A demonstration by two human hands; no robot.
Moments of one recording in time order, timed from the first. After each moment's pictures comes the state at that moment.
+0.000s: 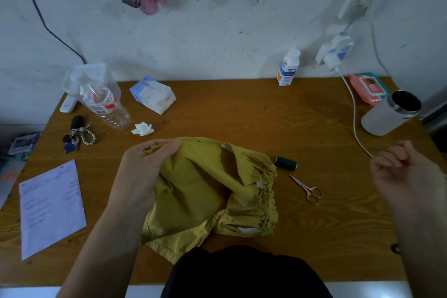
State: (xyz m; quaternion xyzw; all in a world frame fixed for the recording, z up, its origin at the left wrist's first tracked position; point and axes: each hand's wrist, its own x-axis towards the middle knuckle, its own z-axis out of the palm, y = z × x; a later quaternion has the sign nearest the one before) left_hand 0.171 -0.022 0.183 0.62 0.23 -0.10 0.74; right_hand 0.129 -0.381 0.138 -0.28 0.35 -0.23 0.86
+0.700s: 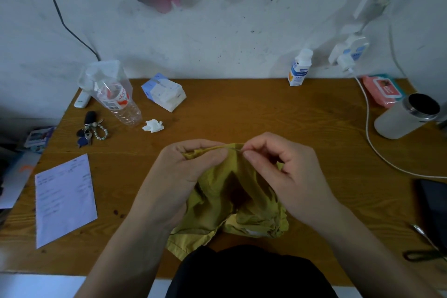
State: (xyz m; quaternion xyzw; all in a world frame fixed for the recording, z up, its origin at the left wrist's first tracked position) left_hand 0.145 -0.048 0.216 0.62 0.09 -0.20 0.76; right_hand 0.136 -0.220 0.197 -0.84 -0.15 -0.06 0.52
